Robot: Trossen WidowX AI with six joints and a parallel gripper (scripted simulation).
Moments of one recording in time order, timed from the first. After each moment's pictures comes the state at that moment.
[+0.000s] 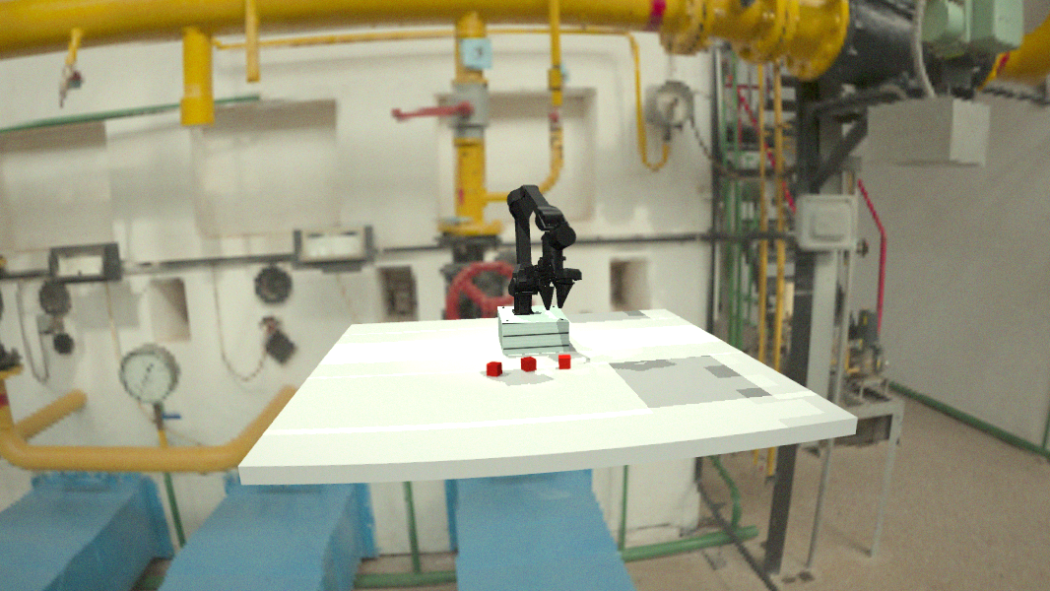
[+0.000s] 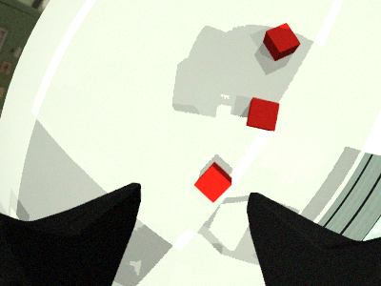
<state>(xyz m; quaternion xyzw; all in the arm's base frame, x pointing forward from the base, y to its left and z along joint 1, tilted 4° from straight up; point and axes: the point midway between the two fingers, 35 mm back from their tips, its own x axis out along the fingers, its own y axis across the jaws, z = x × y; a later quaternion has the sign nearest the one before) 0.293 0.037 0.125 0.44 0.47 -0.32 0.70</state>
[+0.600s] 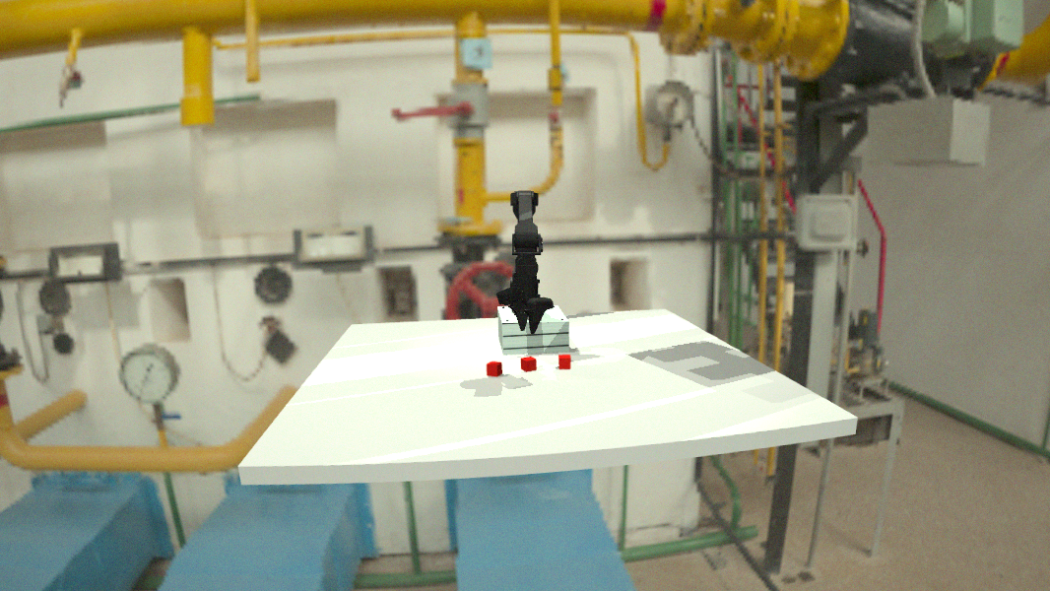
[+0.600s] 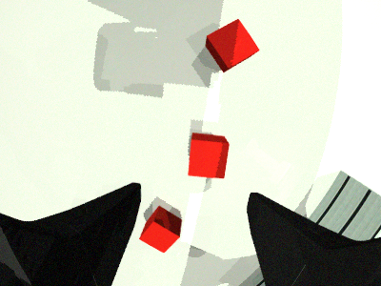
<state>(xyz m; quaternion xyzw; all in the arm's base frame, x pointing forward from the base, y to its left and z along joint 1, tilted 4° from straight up) 0.298 -0.037 0.061 0.44 0.54 -0.38 0.61</state>
